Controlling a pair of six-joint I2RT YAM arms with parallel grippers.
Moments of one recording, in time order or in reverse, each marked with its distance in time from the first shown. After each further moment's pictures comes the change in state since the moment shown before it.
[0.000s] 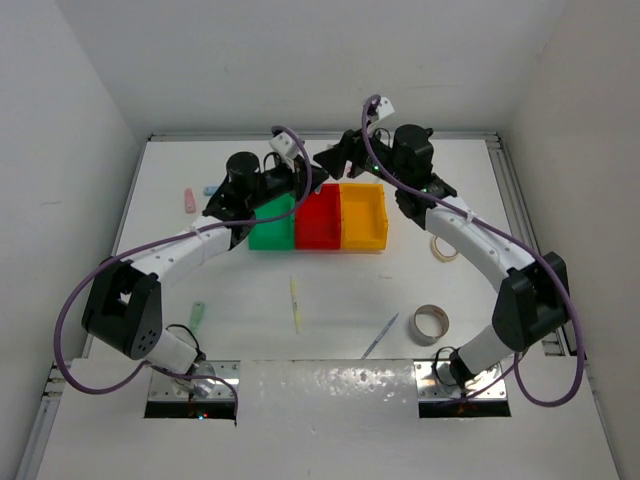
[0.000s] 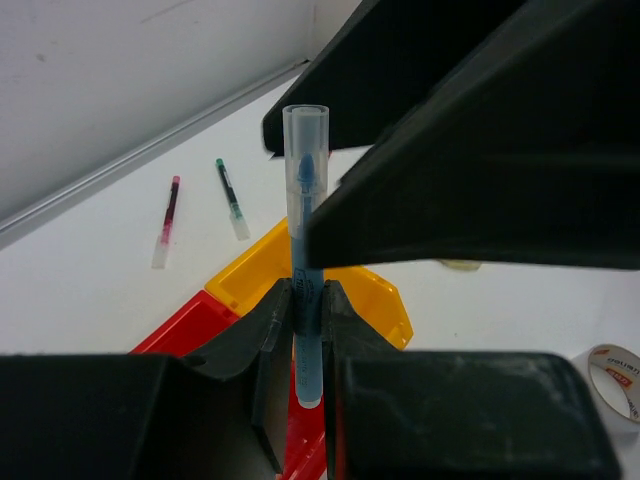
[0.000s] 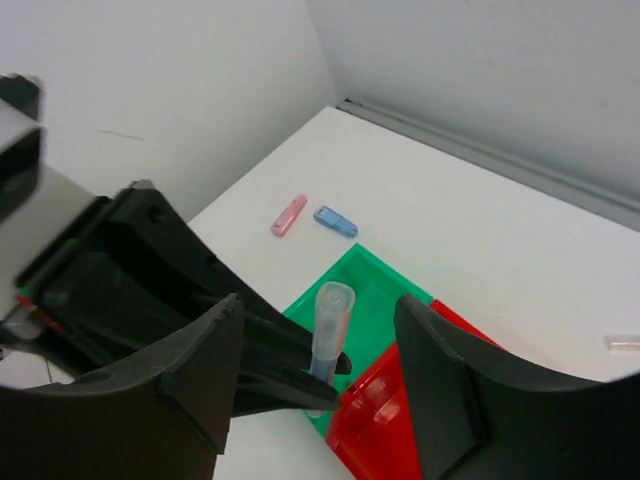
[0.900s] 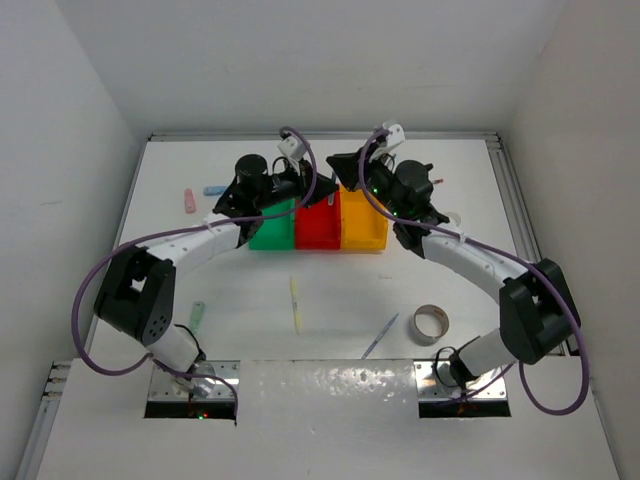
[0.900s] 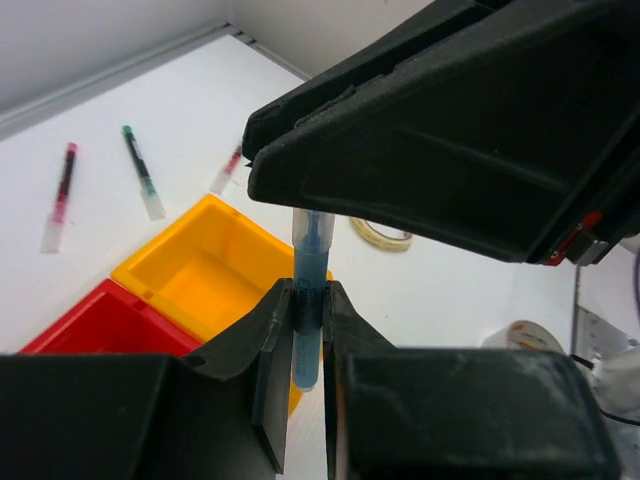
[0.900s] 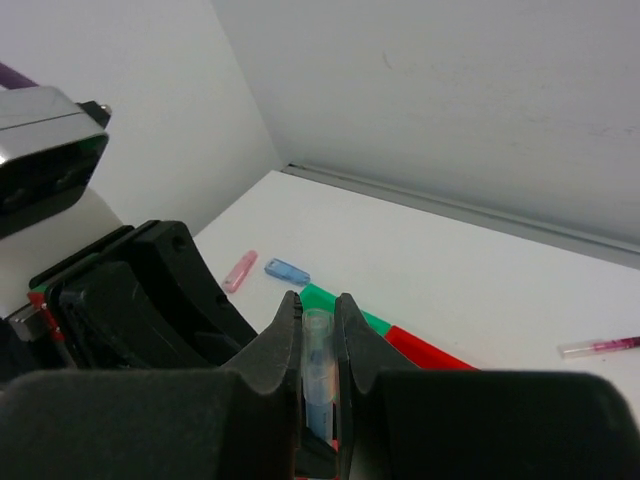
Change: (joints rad) left arm 0.003 0.085 0.000 0.080 0.105 -0.140; right arm 0.067 -0.041 -0.272 0.357 0.243 0.014
